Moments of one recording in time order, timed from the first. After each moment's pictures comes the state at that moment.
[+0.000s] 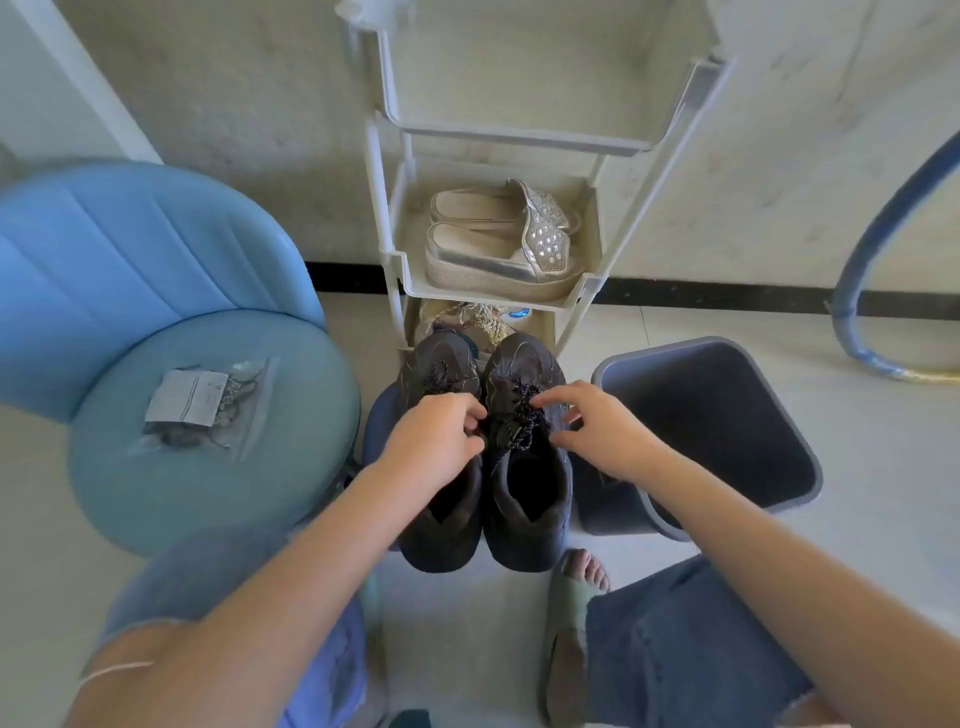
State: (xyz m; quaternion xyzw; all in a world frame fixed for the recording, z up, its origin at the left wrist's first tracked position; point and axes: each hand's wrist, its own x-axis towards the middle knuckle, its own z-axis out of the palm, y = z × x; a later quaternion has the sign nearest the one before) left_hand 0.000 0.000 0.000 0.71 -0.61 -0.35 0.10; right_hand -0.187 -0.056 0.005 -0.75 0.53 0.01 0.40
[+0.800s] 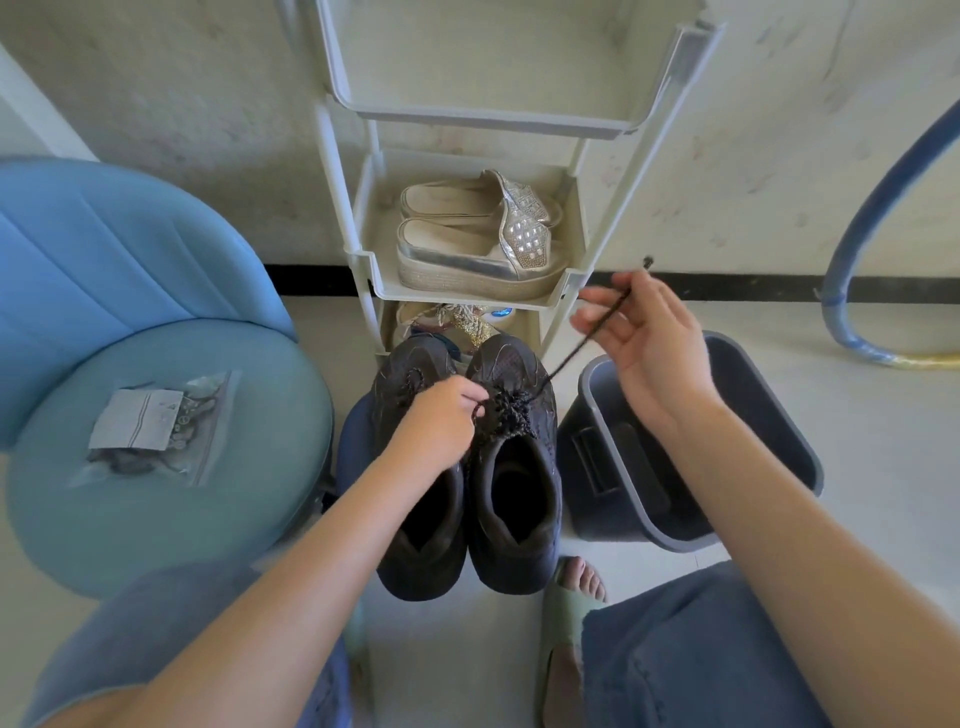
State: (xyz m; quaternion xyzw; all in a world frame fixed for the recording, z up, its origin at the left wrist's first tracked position) left_hand -0.020 -0.040 -0.023 0.71 -0.51 -0.44 0.18; right_hand -0.195 -0.102 0.036 -0.32 0.43 -0.54 0.65
